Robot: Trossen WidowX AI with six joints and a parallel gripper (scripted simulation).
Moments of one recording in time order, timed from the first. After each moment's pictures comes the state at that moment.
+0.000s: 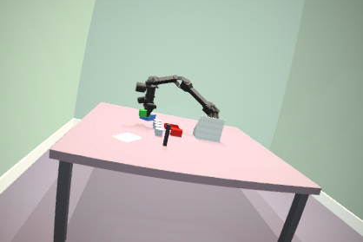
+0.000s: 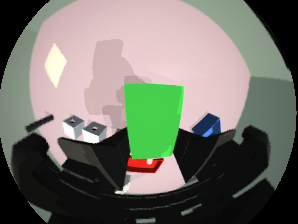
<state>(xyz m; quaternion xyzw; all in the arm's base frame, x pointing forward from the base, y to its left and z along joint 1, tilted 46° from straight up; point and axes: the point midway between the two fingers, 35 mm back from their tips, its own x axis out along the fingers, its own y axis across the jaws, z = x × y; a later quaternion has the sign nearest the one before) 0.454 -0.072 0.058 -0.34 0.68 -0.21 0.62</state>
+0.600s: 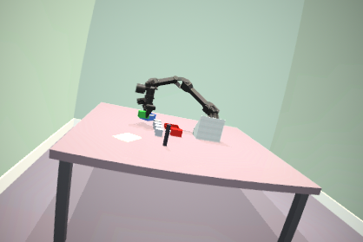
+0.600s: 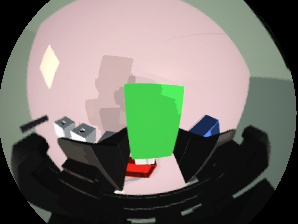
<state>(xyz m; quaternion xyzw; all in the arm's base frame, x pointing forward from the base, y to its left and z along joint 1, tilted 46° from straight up) 0.457 -0.099 0.067 -0.35 0.67 -0.20 0.63</state>
